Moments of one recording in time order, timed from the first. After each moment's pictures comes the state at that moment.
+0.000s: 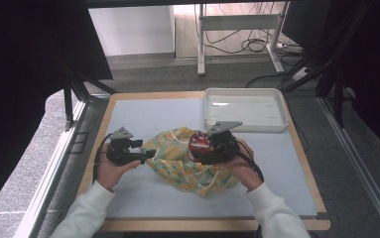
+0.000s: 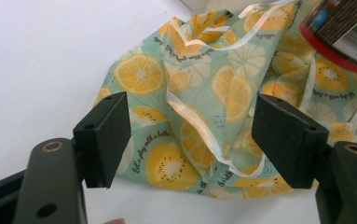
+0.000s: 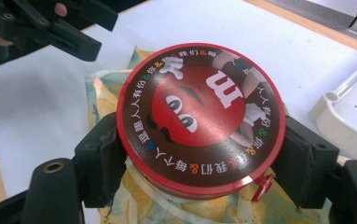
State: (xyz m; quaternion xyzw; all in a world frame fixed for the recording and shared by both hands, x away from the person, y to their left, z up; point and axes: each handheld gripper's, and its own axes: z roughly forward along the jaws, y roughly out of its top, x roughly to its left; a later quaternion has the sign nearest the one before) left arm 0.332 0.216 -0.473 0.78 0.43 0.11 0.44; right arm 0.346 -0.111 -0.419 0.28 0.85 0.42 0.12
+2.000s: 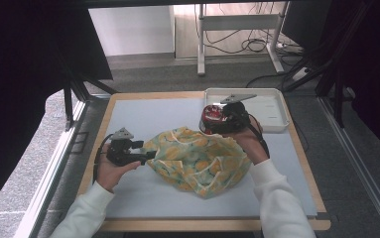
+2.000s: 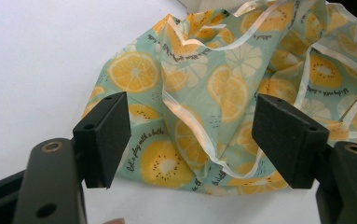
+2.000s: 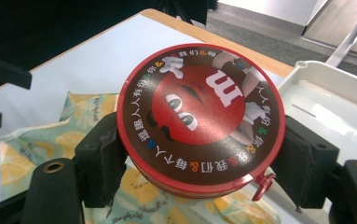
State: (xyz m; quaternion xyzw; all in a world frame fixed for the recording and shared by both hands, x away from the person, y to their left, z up) left arm 0.331 0.215 -0.472 0.79 0.42 0.11 0.44; right arm 0.418 -0.137 -0.394 0.34 0.82 0.43 0.16
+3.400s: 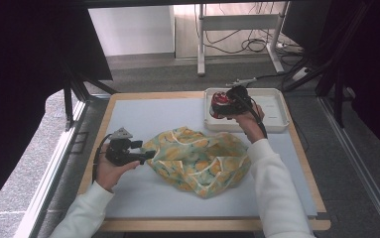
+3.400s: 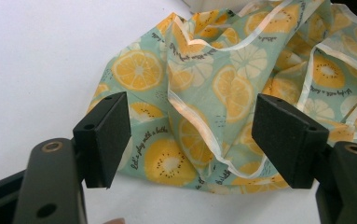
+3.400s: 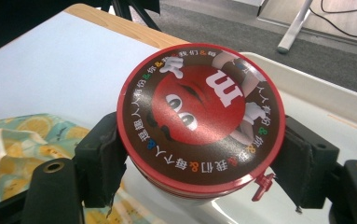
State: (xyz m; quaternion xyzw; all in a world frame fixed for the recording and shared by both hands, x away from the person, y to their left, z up) left arm 0.331 0.218 -0.473 0.78 0.43 0.11 0.44; right arm 0.496 -0.150 -0.410 0.41 0.80 0.39 0.19
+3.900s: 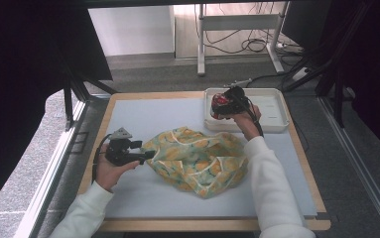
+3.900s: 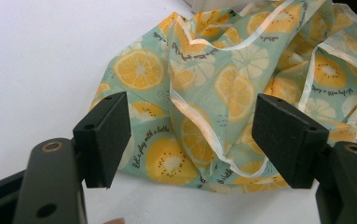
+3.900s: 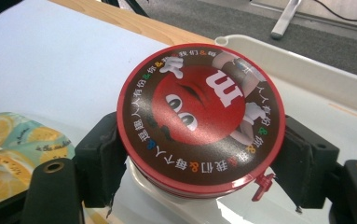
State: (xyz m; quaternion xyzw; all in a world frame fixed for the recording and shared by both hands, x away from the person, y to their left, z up) left arm 0.331 0.220 -0.473 0.78 0.43 0.11 0.44; right arm 0.518 -0.148 -0.433 0.43 0.81 0.36 0.19
